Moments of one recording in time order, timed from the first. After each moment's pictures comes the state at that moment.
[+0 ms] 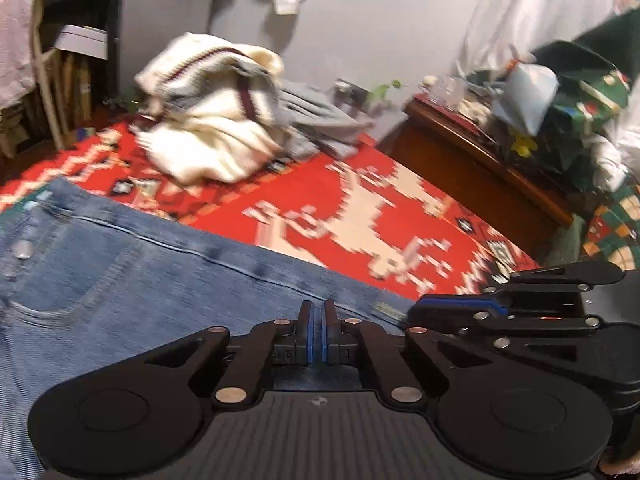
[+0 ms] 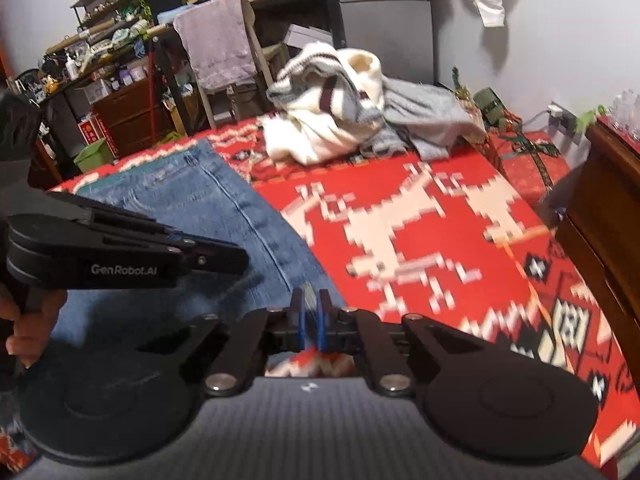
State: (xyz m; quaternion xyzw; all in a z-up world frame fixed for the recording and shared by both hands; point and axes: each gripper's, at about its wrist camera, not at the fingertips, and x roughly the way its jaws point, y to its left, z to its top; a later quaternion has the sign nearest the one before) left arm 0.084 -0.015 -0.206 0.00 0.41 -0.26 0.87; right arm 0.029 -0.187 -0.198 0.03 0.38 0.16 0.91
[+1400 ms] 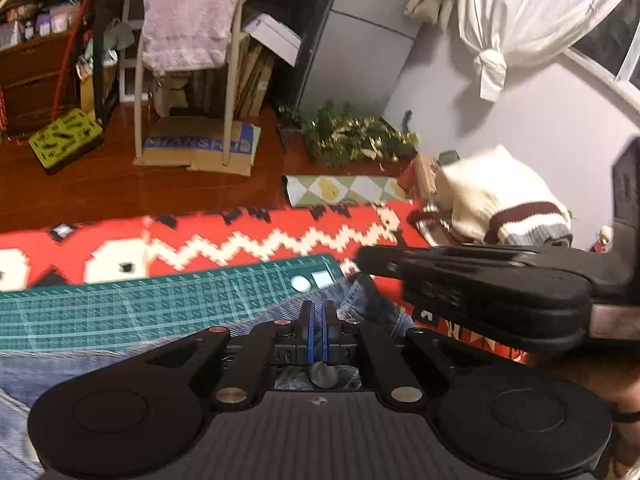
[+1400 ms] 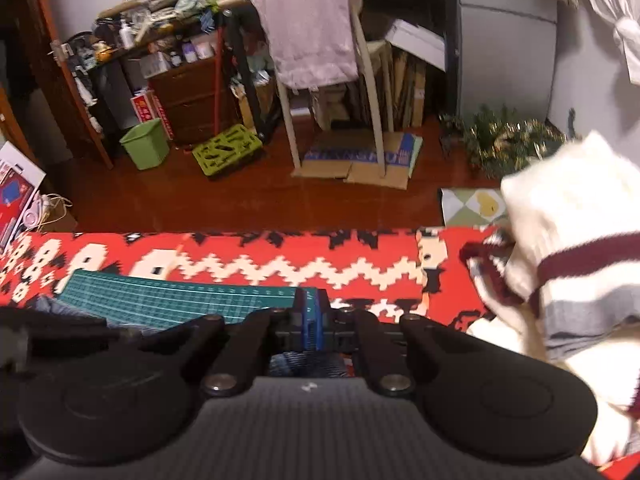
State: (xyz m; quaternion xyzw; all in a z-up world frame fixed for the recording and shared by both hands) left arm 0.192 0.151 -0.201 -0.12 0.39 -0.04 0.91; right arm 0.285 0.013 -0.207 -0.02 0.38 0.26 0.89
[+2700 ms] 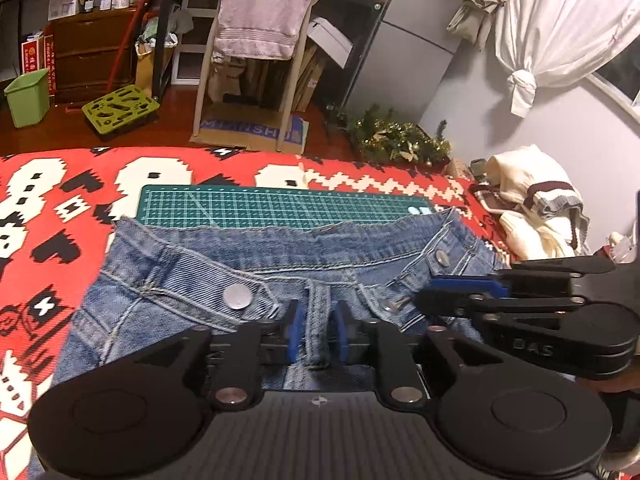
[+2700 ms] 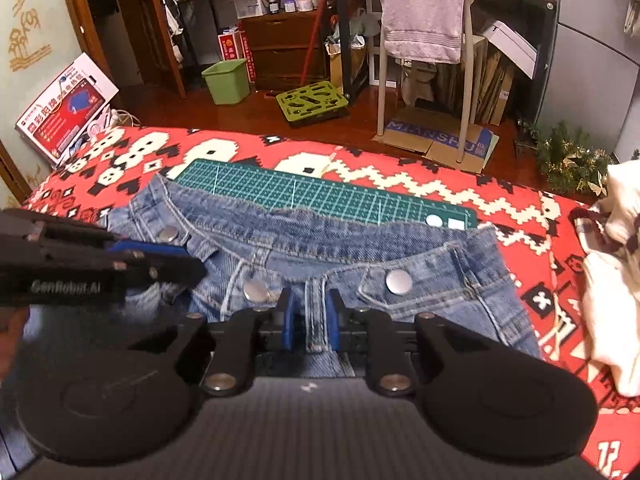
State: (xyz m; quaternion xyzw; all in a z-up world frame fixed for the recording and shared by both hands) left arm 0.091 0.236 -0.220 -0.15 0.39 -0.01 0.91; right arm 0.182 0.084 -0.220 -0.11 0.40 0.36 0.84
